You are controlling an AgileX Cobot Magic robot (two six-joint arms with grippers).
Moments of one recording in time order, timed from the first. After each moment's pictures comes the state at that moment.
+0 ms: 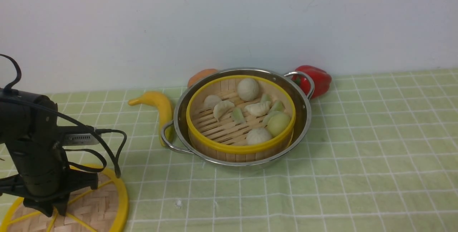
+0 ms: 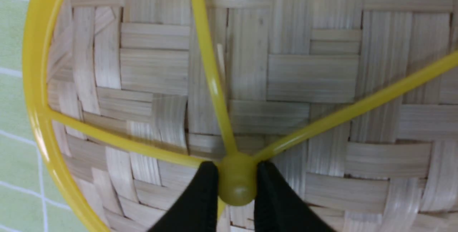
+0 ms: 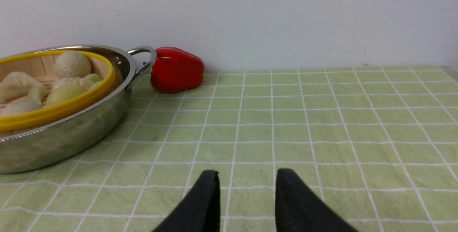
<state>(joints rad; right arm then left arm) 0.09 0.00 0.01 -0.12 0.33 0.29 0.05 1.76 -0.98 0.26 0.93 -0.32</state>
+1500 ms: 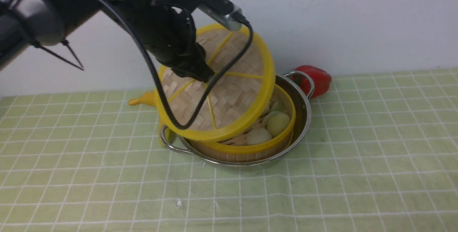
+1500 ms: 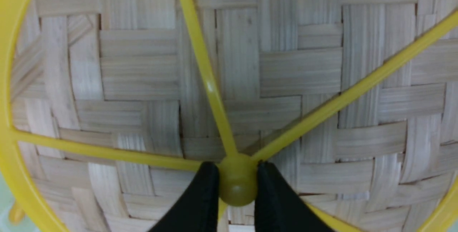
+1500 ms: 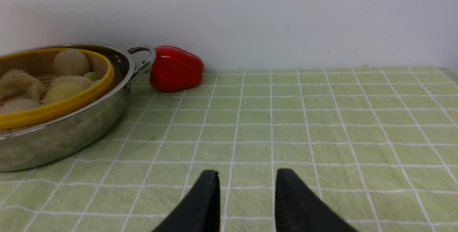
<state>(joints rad) 0.09 0.00 0.01 -0.12 0.33 0.28 -0.35 1.87 -1.77 -0.17 1.06 0.58</state>
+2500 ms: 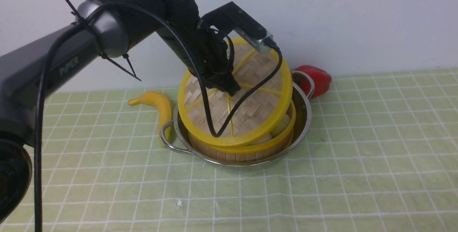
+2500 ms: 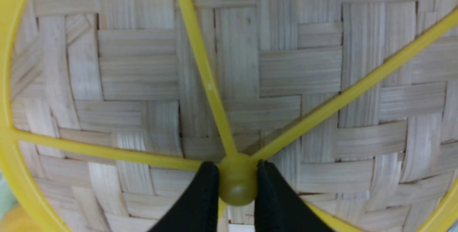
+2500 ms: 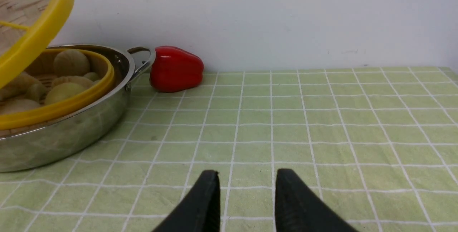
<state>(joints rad) 0.09 0.00 0.01 -0.12 0.33 0.28 -0.41 2.02 -1.87 -0.07 1.04 0.54</state>
